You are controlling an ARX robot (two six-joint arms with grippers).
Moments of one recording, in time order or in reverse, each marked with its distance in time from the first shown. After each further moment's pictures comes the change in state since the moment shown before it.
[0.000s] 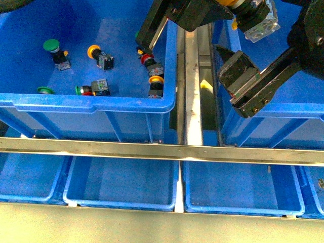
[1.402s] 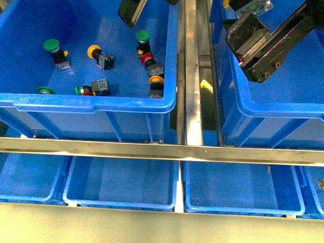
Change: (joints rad) left arm 0.022 -0.027 0.028 -0.048 0.029 0.100; right arm -0.034 -0.061 0.130 -0.237 -0.030 -0.011
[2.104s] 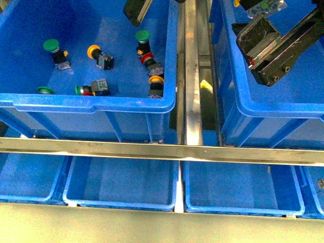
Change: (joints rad) left arm -0.007 -0.016 0.000 -0.005 0.023 0.015; right arm -0.040 -0.008 -0.019 -0.008 0.002 0.022
